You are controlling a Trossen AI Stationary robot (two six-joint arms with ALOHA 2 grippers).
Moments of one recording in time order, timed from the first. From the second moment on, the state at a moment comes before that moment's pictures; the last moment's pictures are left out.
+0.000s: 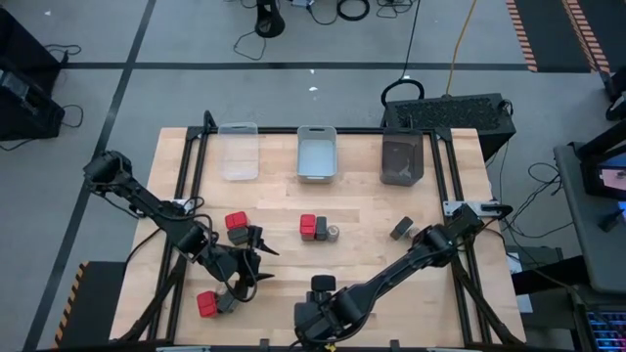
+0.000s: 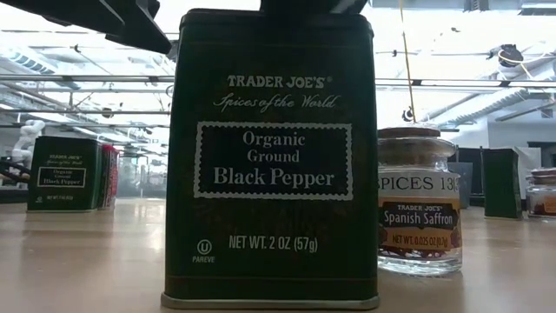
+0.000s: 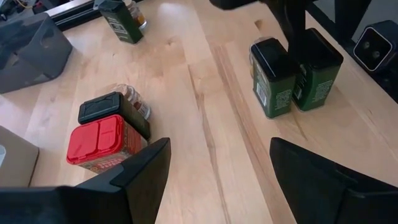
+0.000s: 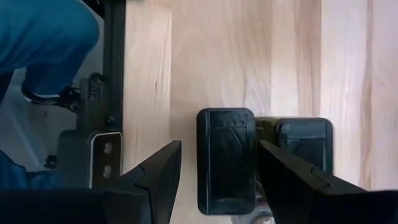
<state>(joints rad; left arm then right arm) -0.63 1.29 0.75 -0.12 -0.44 -0.06 0.58 2.42 2.29 -1.09 0.16 0.58</state>
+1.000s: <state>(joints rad) -0.63 1.29 0.75 -0.12 -0.44 -0.06 0.57 2.43 2.25 -1.07 0.14 0.59</state>
